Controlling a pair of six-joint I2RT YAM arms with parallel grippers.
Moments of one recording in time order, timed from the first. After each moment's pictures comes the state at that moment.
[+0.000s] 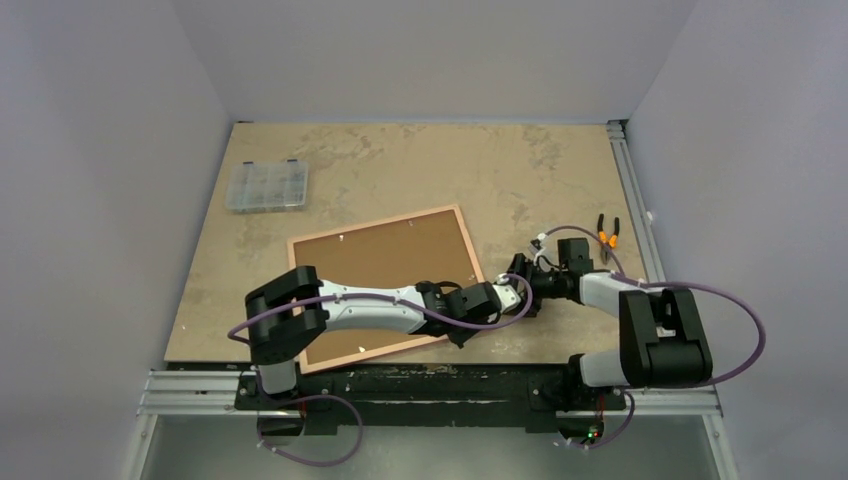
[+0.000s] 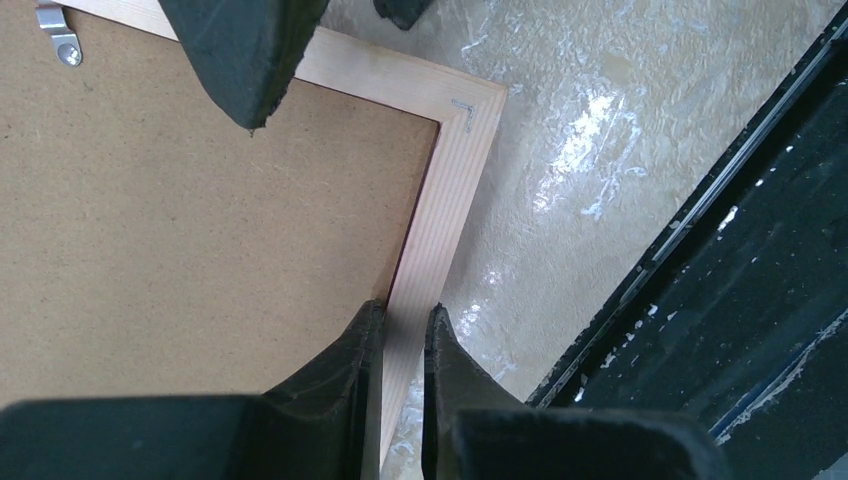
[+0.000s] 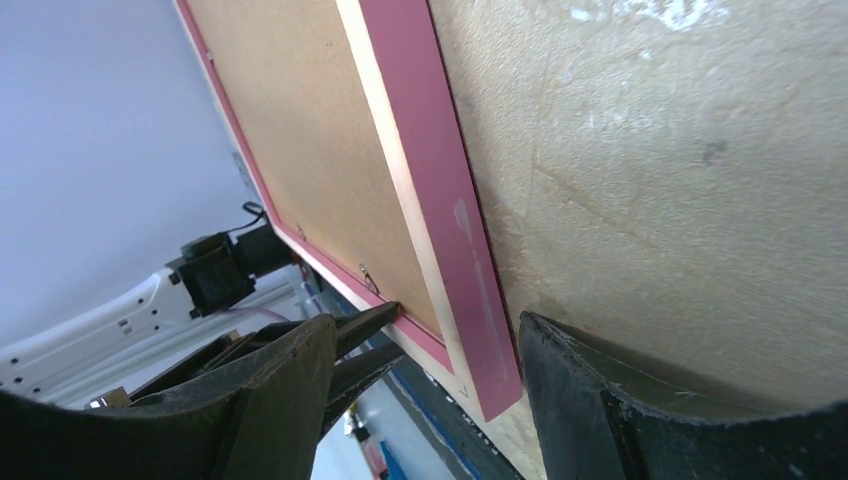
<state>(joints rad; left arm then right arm) -1.28 1.81 1.17 -0.39 -0.15 -0.22 0.06 1.38 0.43 -0.17 -0.87 0.54</state>
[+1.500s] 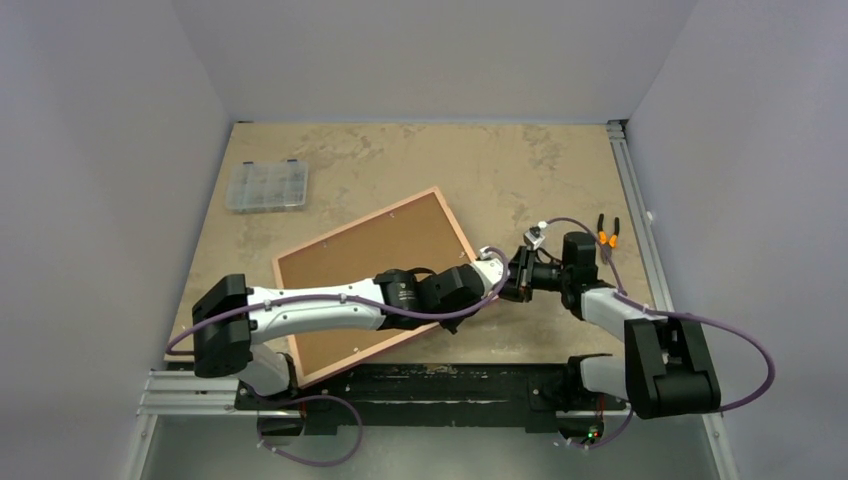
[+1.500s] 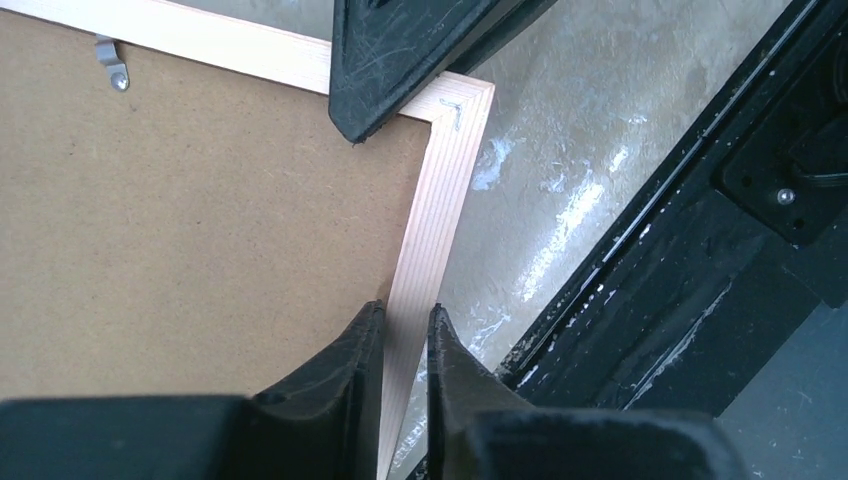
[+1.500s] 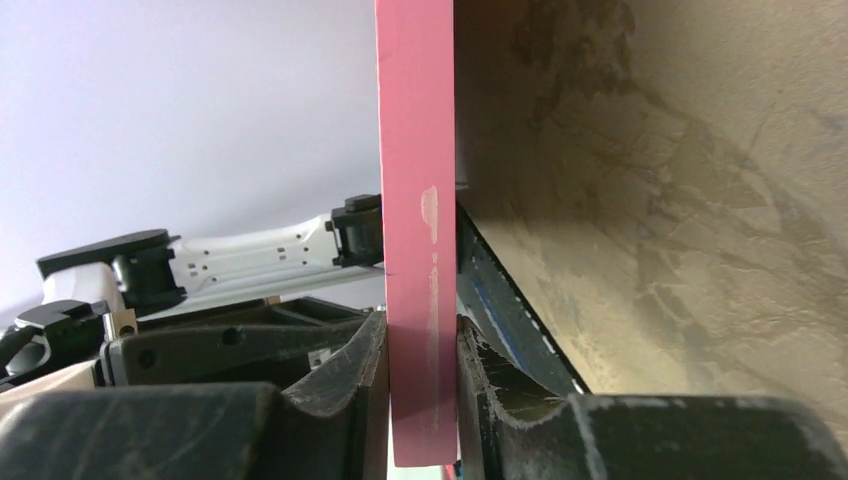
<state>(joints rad) -1.28 1.56 1.17 -0.47 -0.24 -0.28 0.10 1.26 0.34 0.30 -1.16 0.98</state>
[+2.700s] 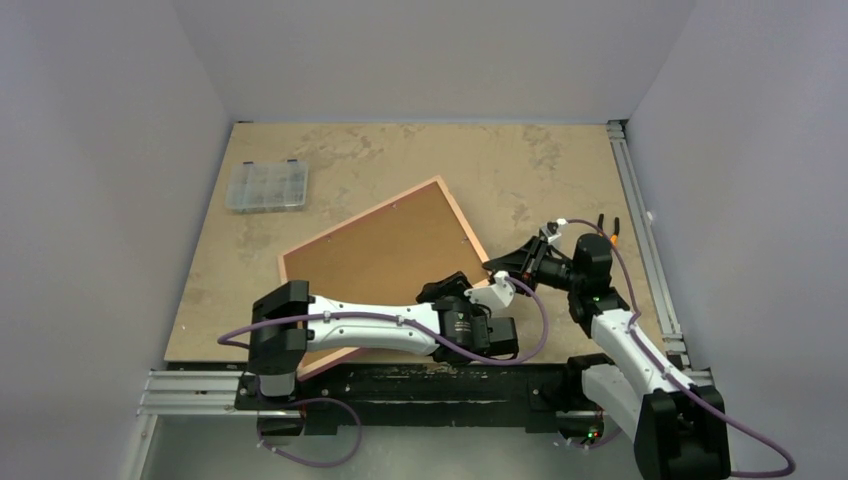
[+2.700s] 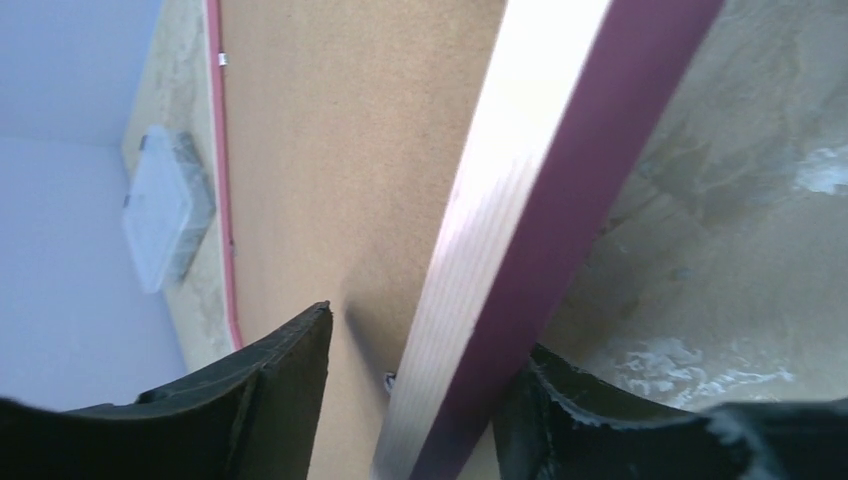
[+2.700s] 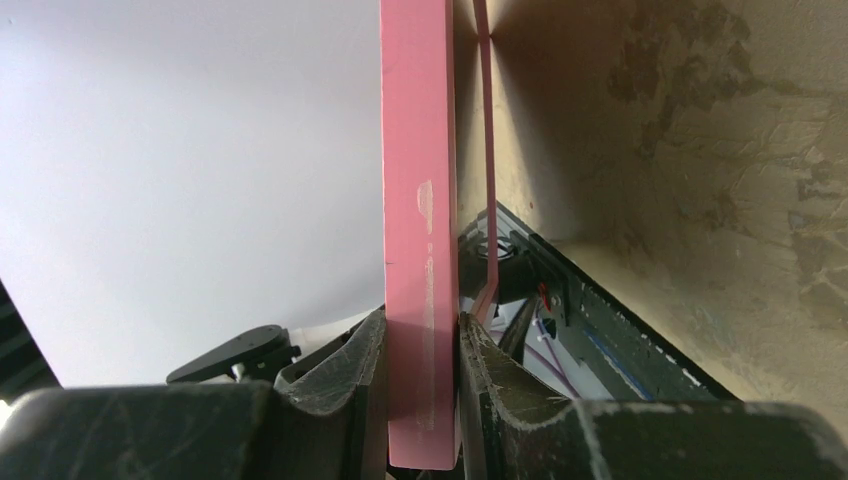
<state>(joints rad) -1.47 1.80 1.44 -0.99 -0.96 -0.44 0.12 0.92 0.34 0.25 -0.95 1.44</state>
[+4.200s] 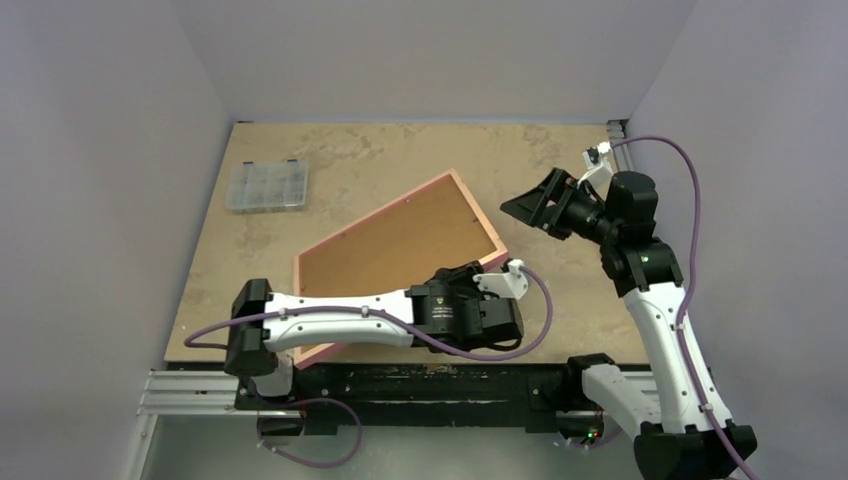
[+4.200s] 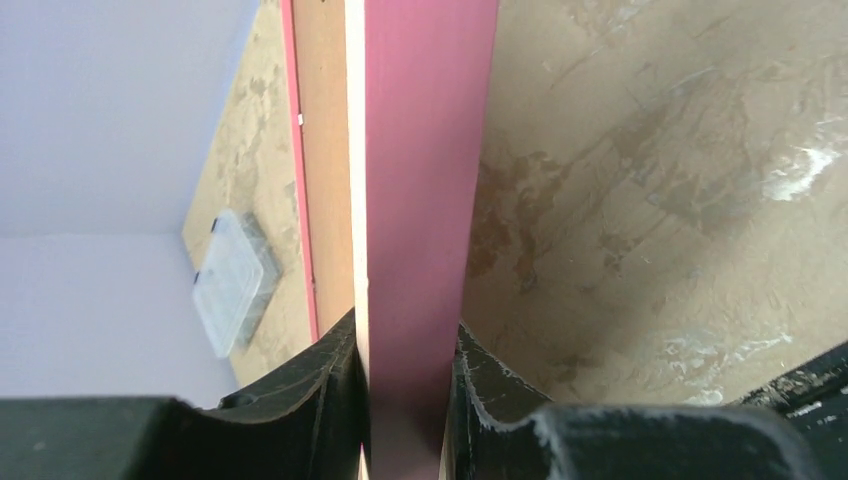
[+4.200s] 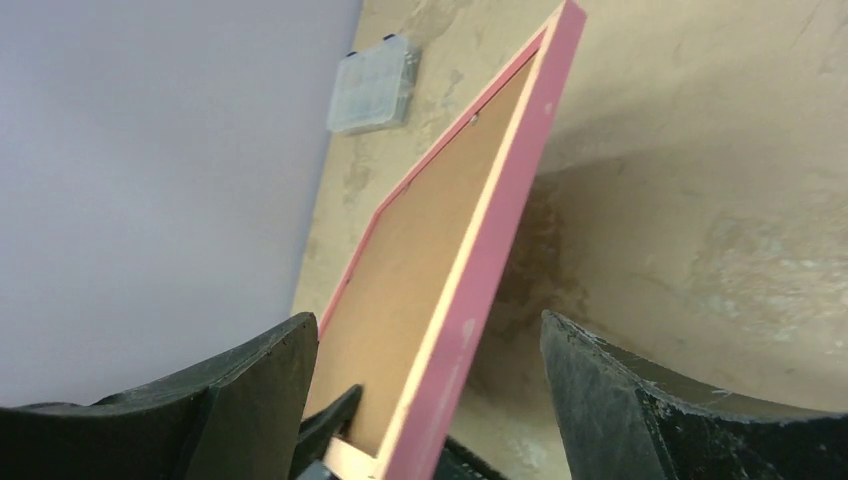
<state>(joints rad) -1.48 1.76 1.65 -1.09 -0.99 -0.23 0.12 0.92 1.03 -0.48 -0.58 0.73</state>
